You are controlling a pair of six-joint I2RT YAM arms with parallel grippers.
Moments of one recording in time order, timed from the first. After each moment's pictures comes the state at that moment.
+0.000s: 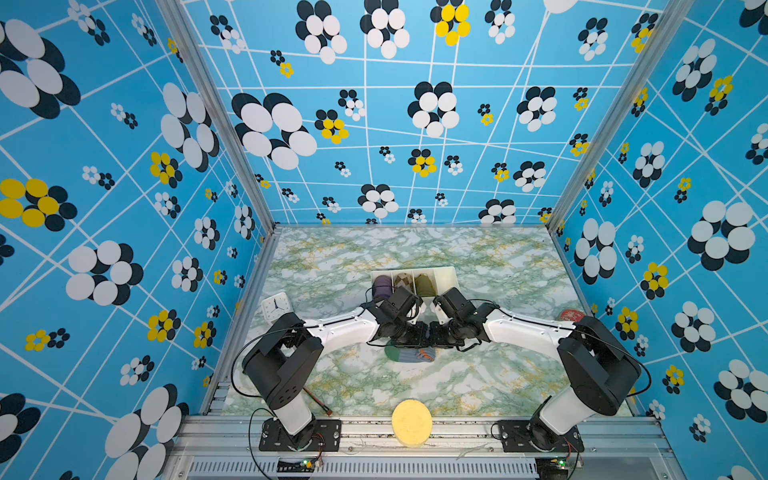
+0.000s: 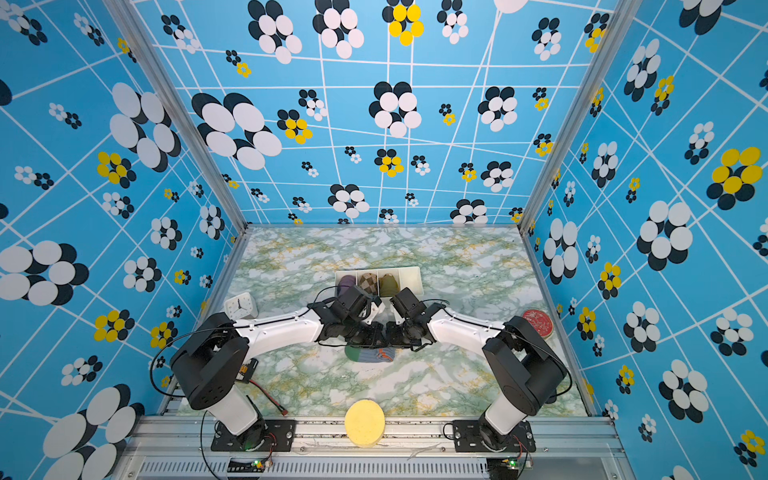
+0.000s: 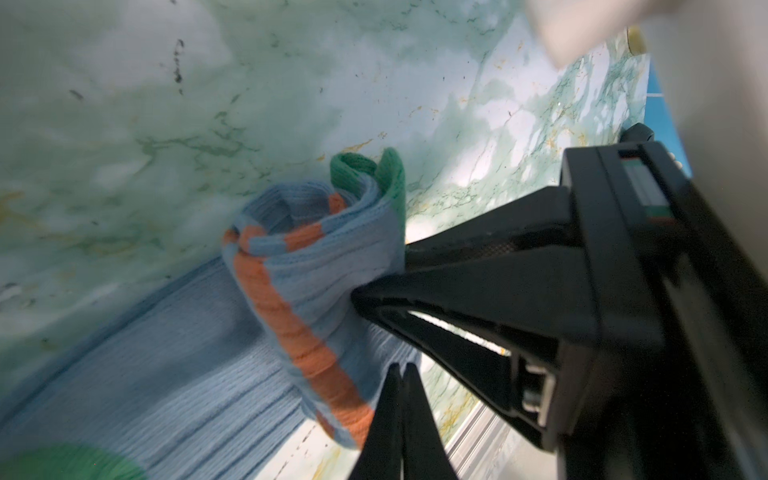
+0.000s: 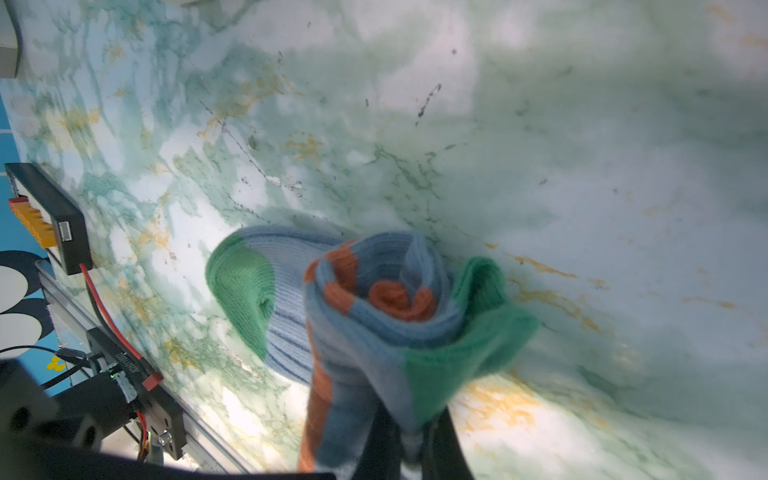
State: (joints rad) left arm -0.79 1.69 0.97 -0.30 0.49 -0.65; right arm 0.71 1.62 0.88 -0.40 -0.27 0.62
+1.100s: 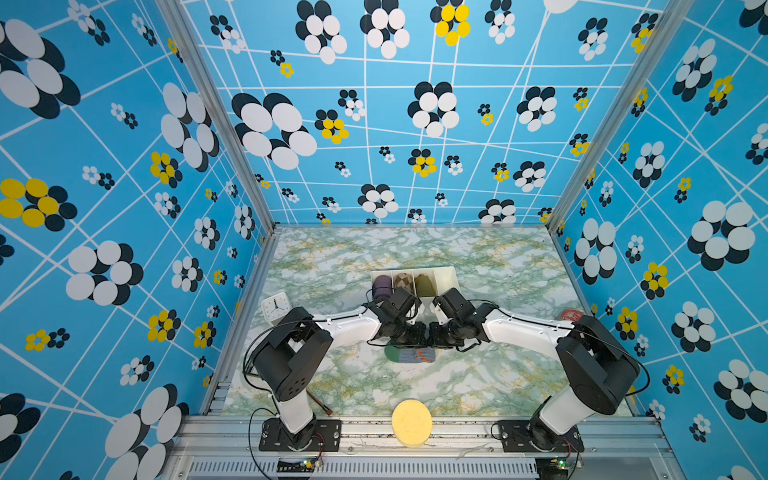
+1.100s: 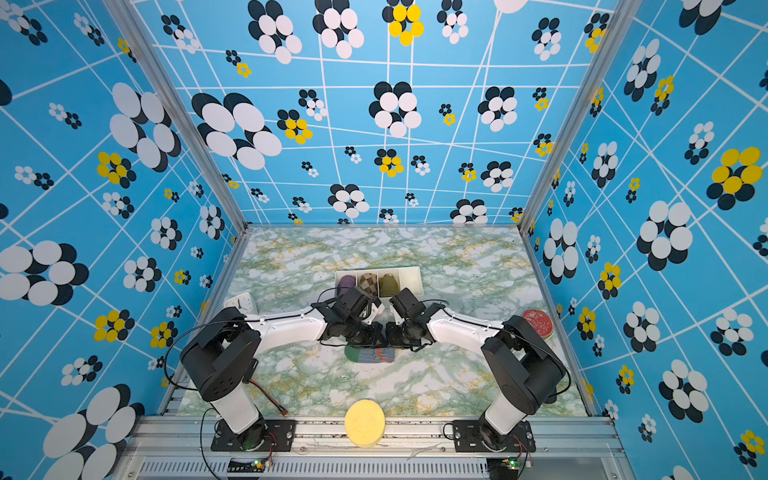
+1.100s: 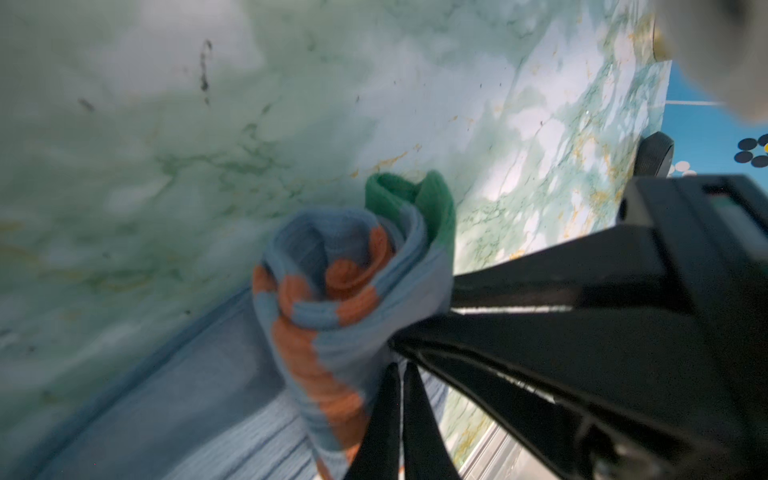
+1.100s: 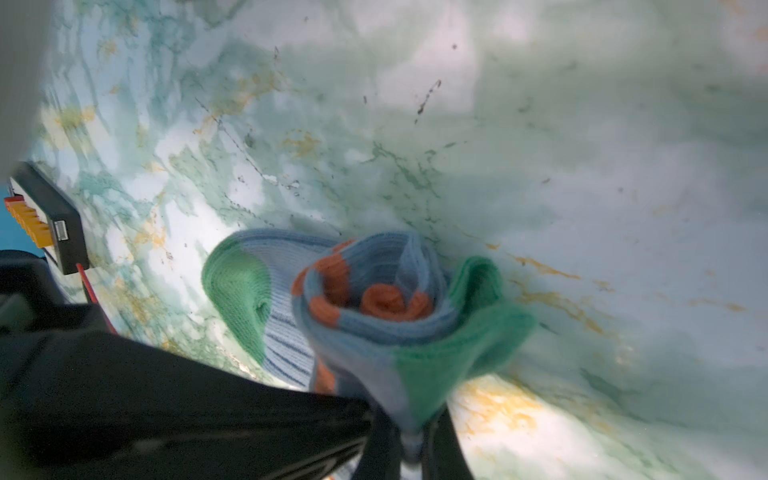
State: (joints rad) left arm -0.76 1.75 0.97 -0.25 0.50 -0.64; right arm 0.72 1.63 0.88 -0.40 -0.27 0.62
